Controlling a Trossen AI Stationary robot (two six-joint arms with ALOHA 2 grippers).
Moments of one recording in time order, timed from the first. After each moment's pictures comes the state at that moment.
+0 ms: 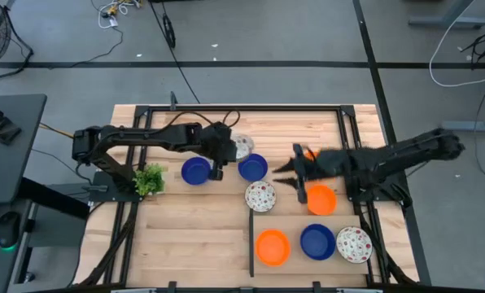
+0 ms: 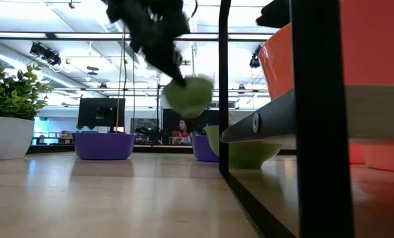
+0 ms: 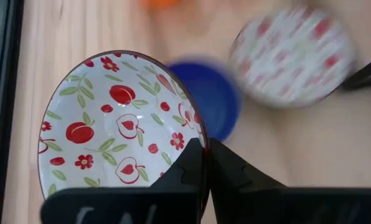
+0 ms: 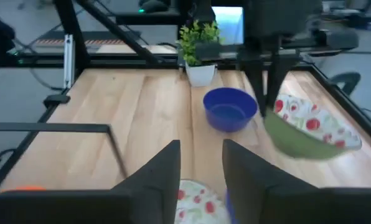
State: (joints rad) left arm 0.17 1.56 1.19 -0.47 0.07 0.38; right arm 0.16 1.06 0.73 -0.04 0.12 0.03
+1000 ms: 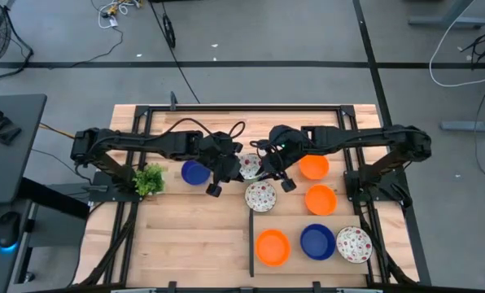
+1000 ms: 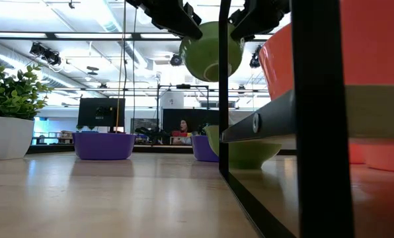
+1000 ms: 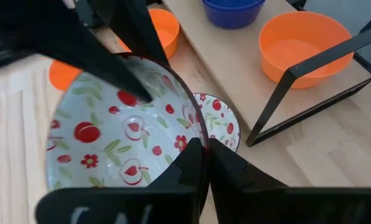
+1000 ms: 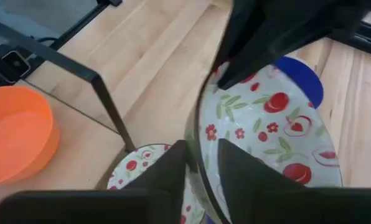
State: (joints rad) left arm 0.04 1.56 1.30 -0.46 0.23 0.42; right arm -0.06 1.48 1.23 -0.53 -0.38 -0.46
